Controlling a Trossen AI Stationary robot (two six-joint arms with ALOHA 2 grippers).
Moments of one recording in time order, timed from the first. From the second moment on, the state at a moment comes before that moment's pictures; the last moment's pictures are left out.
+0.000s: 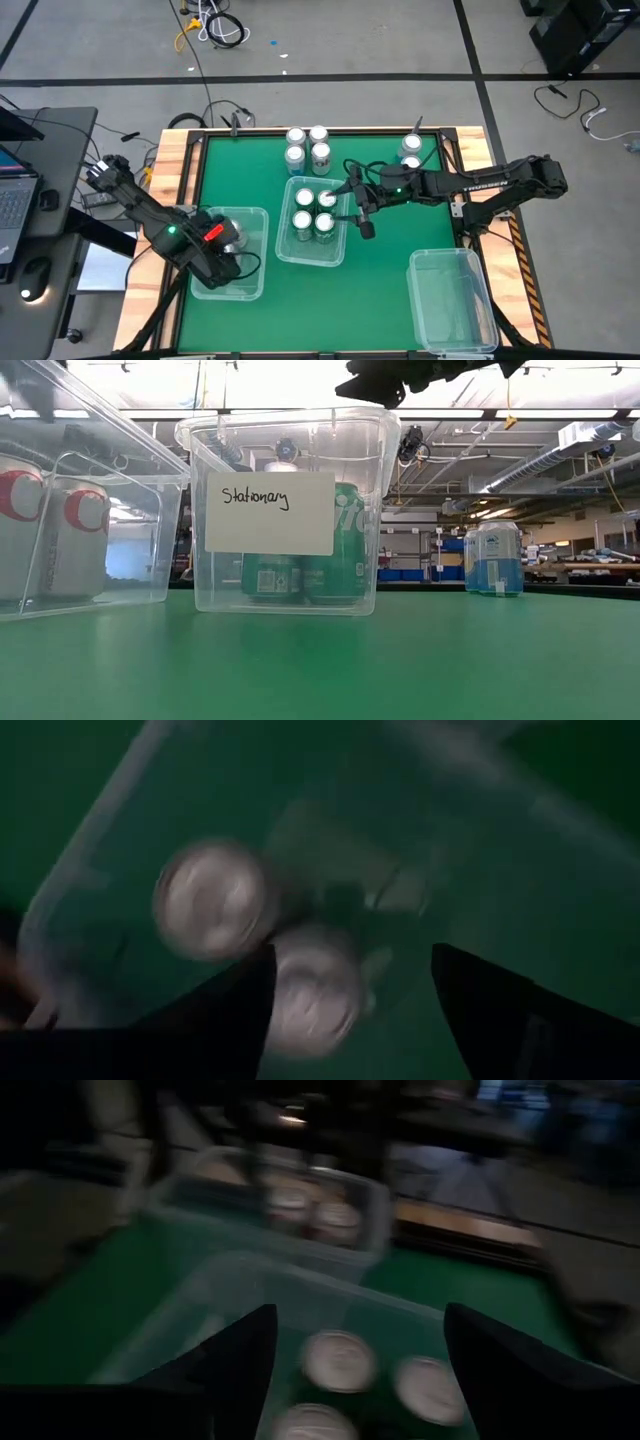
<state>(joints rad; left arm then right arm) -0.69 1.29 1.23 -1.39 -0.36 -1.26 -0.01 1.34 0.95 0.10 -0.06 -0.18</state>
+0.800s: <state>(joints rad) -0.44 1.05 0.96 -0.62 -0.52 -0.42 -0.42 1.55 0.95 0.17 -0.08 -0.03</state>
